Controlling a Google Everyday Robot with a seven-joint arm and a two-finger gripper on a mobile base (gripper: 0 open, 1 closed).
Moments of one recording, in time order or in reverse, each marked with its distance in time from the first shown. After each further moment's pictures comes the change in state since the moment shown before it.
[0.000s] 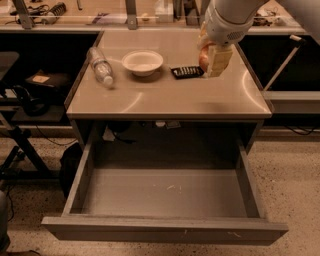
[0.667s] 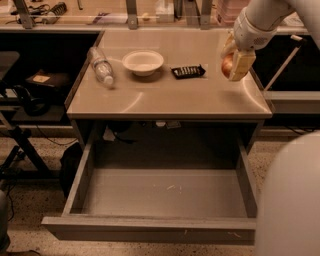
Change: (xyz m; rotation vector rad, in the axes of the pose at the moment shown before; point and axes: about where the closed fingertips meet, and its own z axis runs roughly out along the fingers) arm 0.090 0.003 0.051 -0.104 -0.060 0.118
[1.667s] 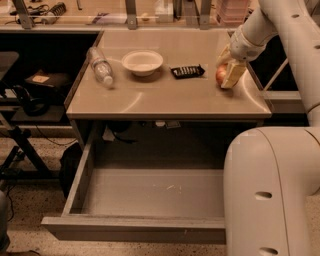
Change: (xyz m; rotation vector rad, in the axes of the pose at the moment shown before) arm 0.031 -0.022 0.076 -0.044 -0.135 0.082
